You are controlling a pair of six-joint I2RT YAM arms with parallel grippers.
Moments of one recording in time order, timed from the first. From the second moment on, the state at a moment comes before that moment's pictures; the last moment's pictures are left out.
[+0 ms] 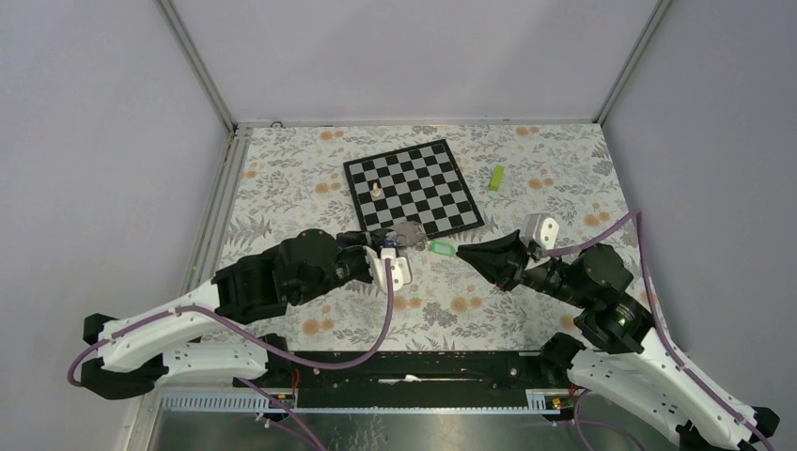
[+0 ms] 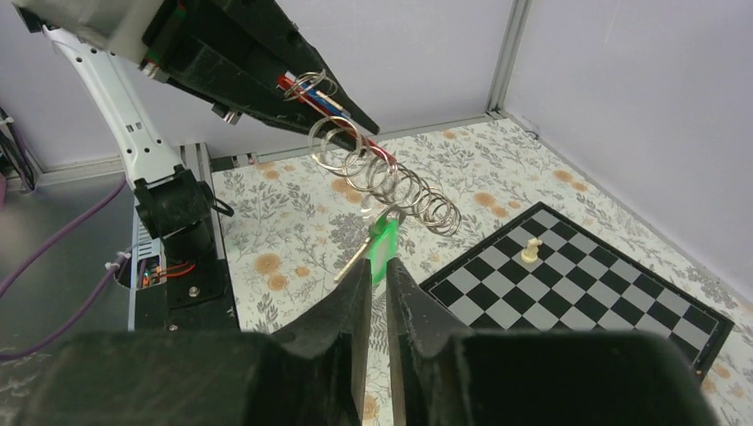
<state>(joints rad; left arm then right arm) -1.24 0.91 1.13 -0.53 -0.27 0.69 0.81 0.53 0.76 -0.10 -0.36 -0.02</state>
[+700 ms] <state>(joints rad) -1.22 0.85 1.12 -0.53 -0.29 1.06 0.81 0.46 0.54 0.14 -0.35 0.20</state>
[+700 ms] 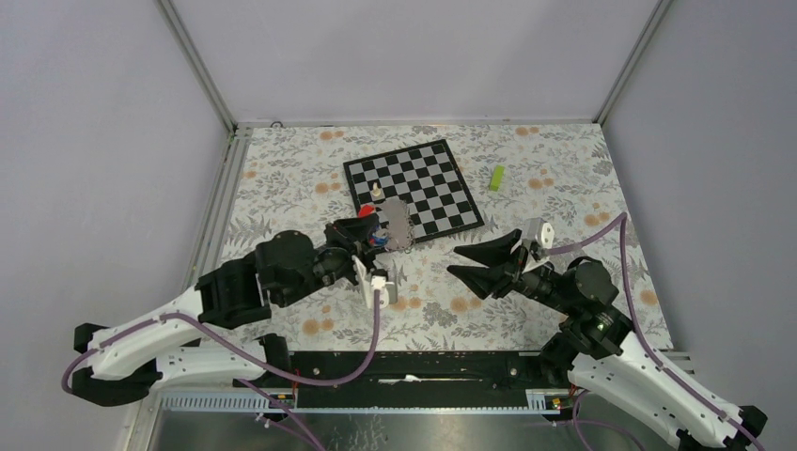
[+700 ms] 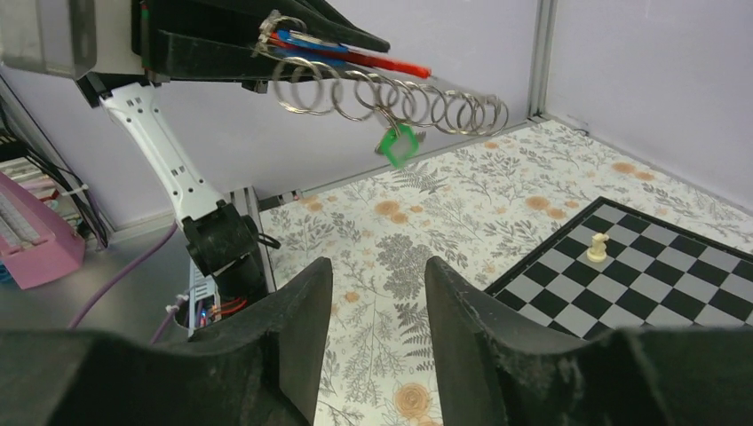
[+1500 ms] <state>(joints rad) -1.22 0.88 1.40 -0.39 0.22 1.63 0.81 0.61 0.79 0.31 -0.61 0.37</state>
